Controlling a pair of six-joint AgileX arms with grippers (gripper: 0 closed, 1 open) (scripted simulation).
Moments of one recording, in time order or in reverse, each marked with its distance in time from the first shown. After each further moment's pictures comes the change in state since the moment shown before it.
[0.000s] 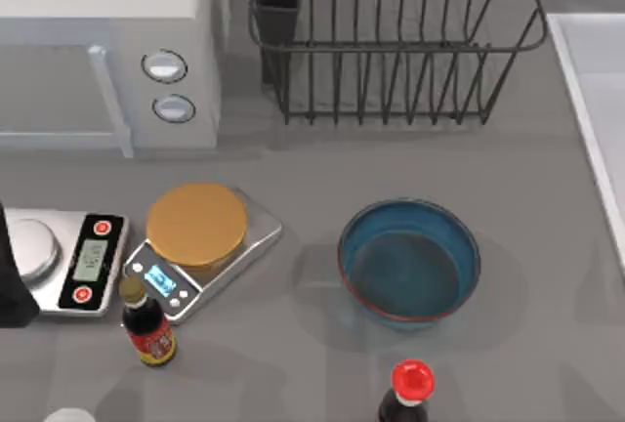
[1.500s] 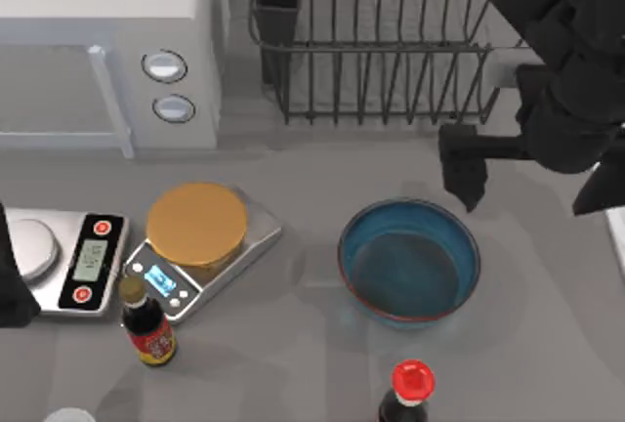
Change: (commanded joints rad) left arm 0.000 0.000 0.000 0.000 0.000 0.000; right arm 0.472 1.749 1.425 -1.152 -0.001 0.486
